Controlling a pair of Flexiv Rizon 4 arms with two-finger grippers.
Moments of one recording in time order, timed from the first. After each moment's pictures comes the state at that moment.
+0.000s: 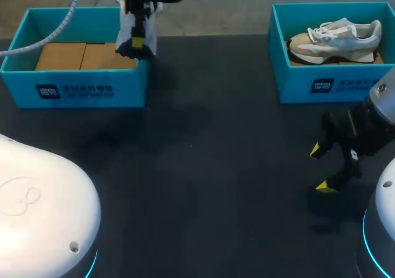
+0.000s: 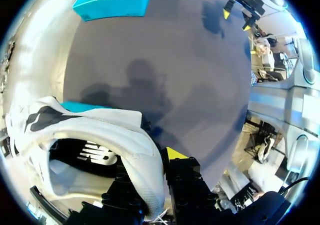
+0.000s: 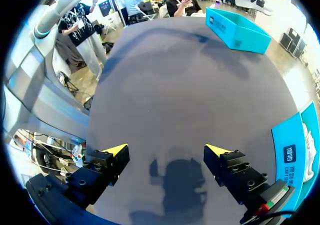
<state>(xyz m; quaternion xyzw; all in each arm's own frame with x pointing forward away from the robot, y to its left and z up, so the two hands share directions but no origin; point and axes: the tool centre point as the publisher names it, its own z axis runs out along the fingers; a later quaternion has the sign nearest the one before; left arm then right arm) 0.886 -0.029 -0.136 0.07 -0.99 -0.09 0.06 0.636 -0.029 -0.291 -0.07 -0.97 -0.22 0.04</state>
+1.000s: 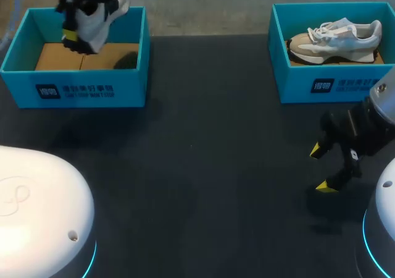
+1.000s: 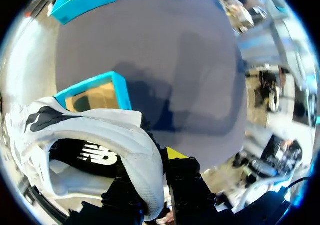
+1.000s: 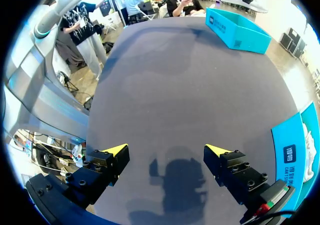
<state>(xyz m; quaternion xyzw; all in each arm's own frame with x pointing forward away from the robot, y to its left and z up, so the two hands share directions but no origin) 0.923 0.121 -0.144 -0.11 -0.99 -0.10 0.07 0.636 -0.029 -0.291 -0.07 -0.97 -0.22 0.04</state>
